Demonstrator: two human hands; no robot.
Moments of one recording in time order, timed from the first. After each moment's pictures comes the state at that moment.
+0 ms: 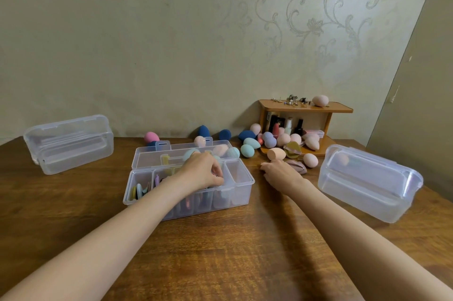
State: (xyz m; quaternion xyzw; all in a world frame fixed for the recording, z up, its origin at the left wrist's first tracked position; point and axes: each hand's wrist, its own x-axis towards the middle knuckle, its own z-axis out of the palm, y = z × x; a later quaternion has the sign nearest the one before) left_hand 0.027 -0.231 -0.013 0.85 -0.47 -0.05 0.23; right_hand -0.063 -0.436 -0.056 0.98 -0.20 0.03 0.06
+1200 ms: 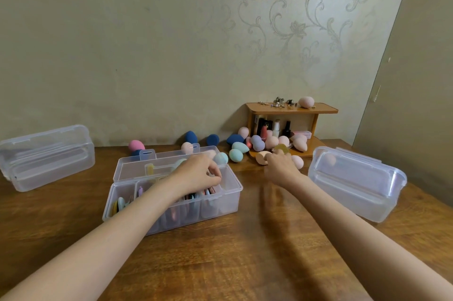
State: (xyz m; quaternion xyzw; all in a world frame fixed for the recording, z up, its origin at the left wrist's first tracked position) left_hand 0.026 -0.246 -0.002 0.84 -0.49 -0.08 0.22; right_hand -0.075 -0.437 -0.028 0.93 -0.34 0.12 -0.05
